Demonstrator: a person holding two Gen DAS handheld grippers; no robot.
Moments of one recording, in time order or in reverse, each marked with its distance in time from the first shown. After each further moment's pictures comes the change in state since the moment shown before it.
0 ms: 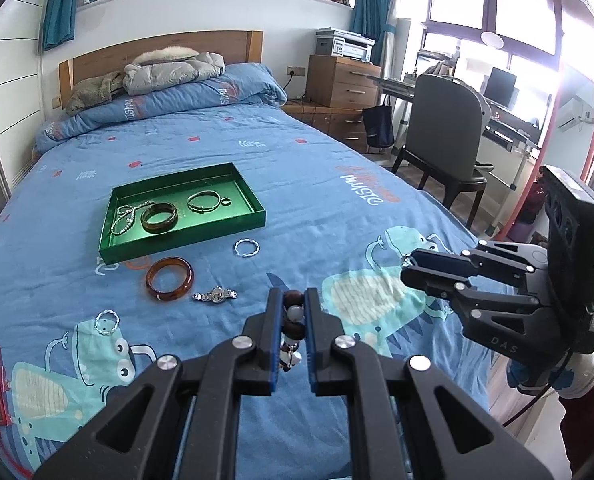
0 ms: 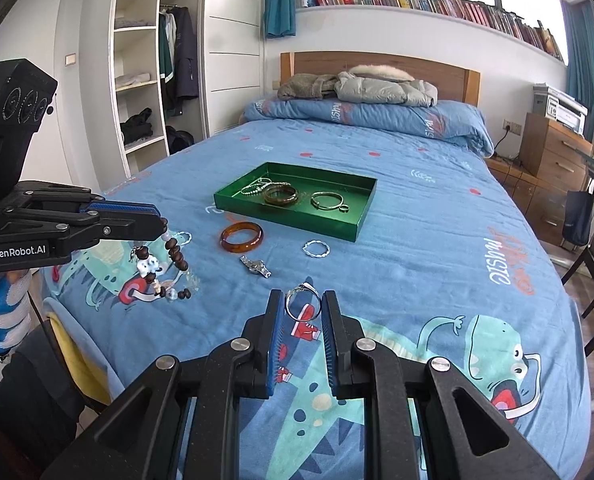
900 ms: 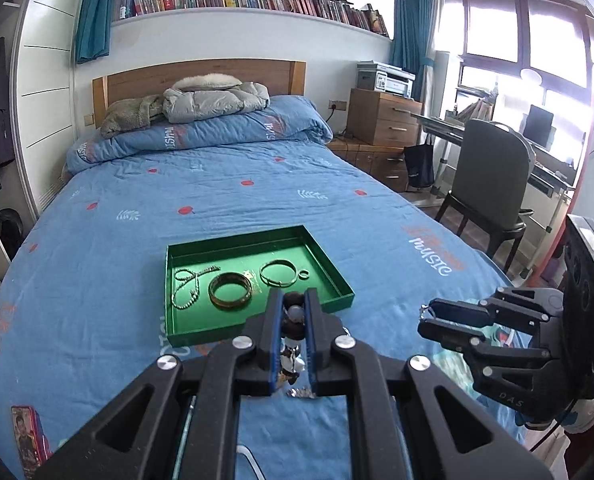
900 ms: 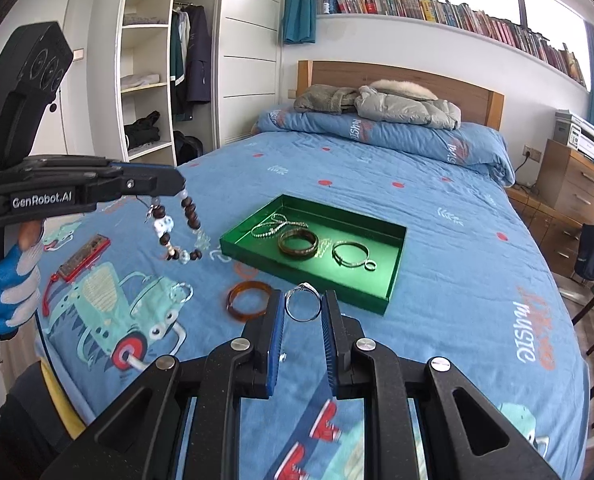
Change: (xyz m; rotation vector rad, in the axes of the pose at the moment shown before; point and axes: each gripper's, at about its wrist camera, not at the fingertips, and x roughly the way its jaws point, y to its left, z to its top) left arm 0.029 0.116 0.096 -0.050 -0.112 0.108; right arm 0.085 0.026 0.096 -0.059 -0.021 0.021
